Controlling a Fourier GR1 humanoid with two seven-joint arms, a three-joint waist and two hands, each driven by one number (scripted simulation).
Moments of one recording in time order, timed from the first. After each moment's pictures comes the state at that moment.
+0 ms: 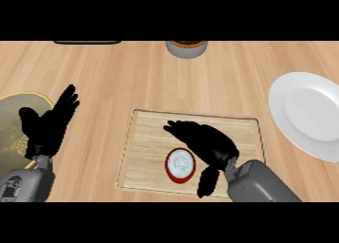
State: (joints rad) left arm -0.17 0.26 0.02 -1.40 0.08 0.05 0.17; right arm -0.39 -0.20 0.59 -1.50 0.56 0.40 0.26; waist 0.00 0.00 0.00
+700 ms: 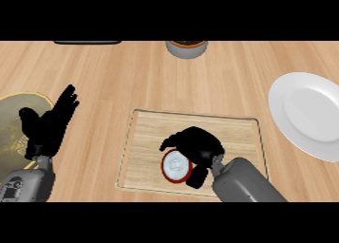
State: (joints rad) left arm -0.17 0.23 0.05 -1.41 0.05 0.03 0.18; right arm -0.41 -0.09 0.57 -1.37 0.74 0.49 0.16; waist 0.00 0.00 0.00
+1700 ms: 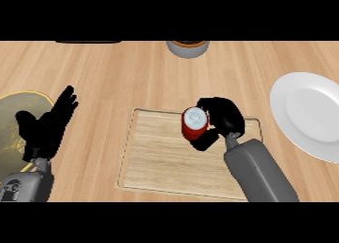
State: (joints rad) left arm -0.15 0.22 0.07 -1.44 0.03 0.00 0.17; right arm -0.46 -0.03 0.25 -1.19 0.90 0.12 0.34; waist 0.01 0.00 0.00
